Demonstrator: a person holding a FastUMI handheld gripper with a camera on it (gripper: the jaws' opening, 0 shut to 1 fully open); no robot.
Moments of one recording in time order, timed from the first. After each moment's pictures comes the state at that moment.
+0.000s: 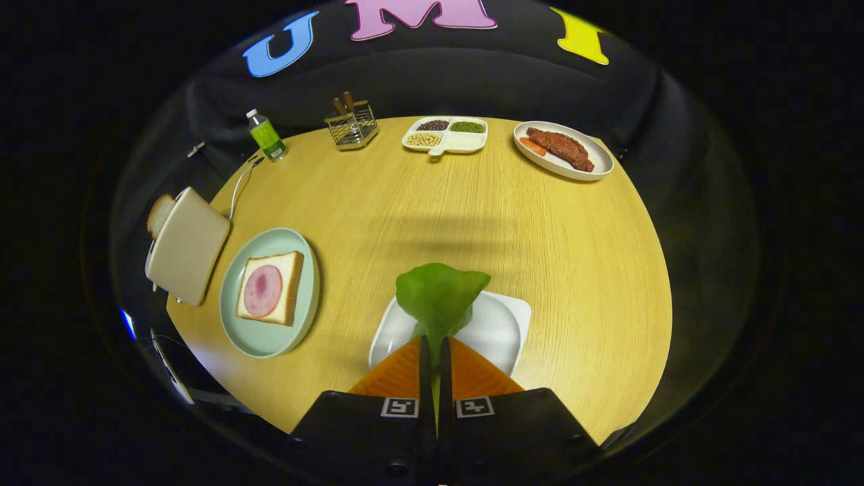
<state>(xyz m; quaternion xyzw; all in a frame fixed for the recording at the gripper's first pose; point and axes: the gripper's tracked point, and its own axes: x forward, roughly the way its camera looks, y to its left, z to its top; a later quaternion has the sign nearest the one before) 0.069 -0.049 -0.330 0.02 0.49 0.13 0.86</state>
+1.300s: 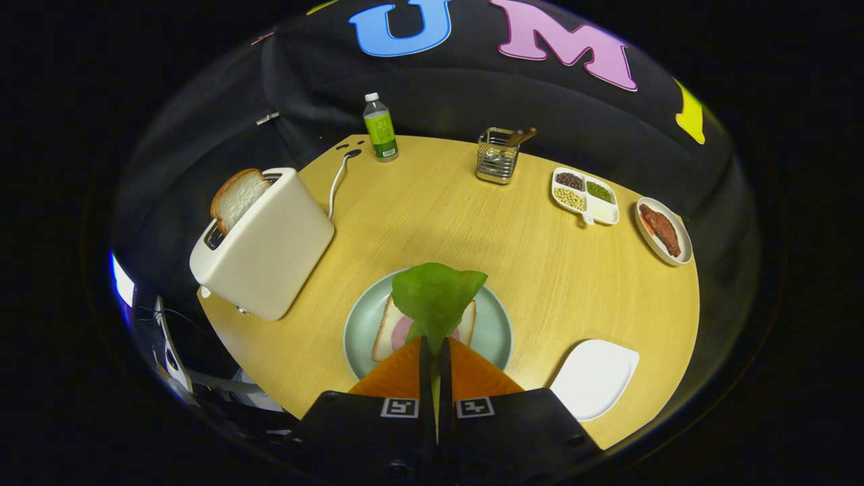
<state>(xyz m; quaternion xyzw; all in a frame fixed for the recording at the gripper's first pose) 0.056 0.177 -0.284 -0.04 0.47 0.25 0.85</state>
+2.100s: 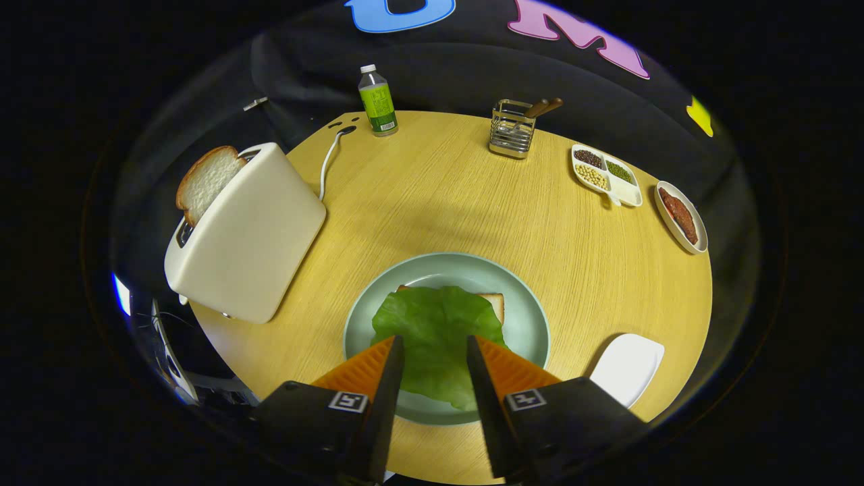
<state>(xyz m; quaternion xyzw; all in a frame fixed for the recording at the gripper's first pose) 0.056 0.199 -0.323 -0.04 0.51 0.23 0.83</state>
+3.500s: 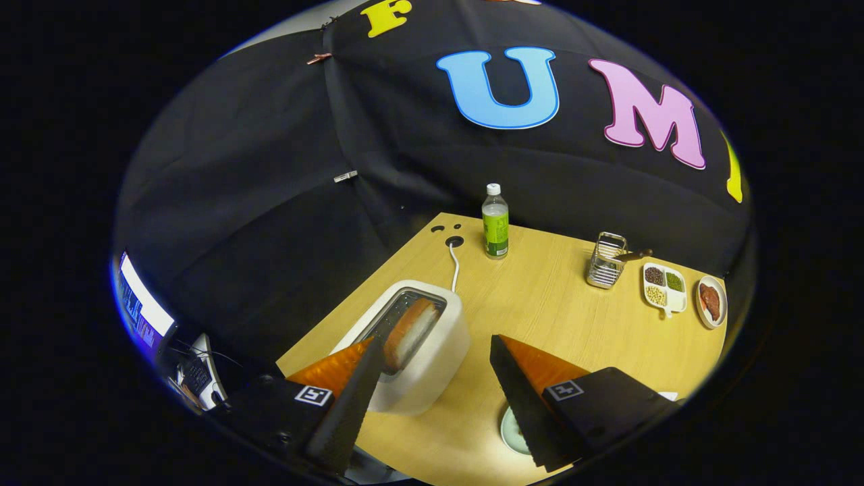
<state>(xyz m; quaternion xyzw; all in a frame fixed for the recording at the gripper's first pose) 0.060 0.390 -0.136 0.03 0.34 0.34 0.88</state>
